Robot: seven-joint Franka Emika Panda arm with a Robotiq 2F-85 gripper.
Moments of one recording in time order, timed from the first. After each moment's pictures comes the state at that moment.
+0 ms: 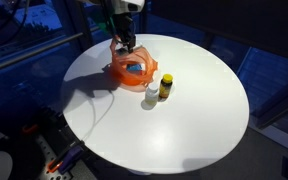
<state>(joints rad) 0.11 0.31 -0.04 -2.18 -0.03 2.63 0.40</state>
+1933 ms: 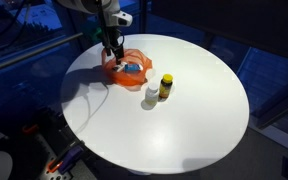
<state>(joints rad) 0.17 0.40 -0.02 -2.13 -0.02 2.44 0.39</state>
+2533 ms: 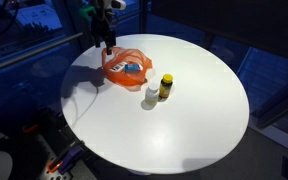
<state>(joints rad) 0.17 0.31 0.02 -2.08 -0.02 2.15 0.34</state>
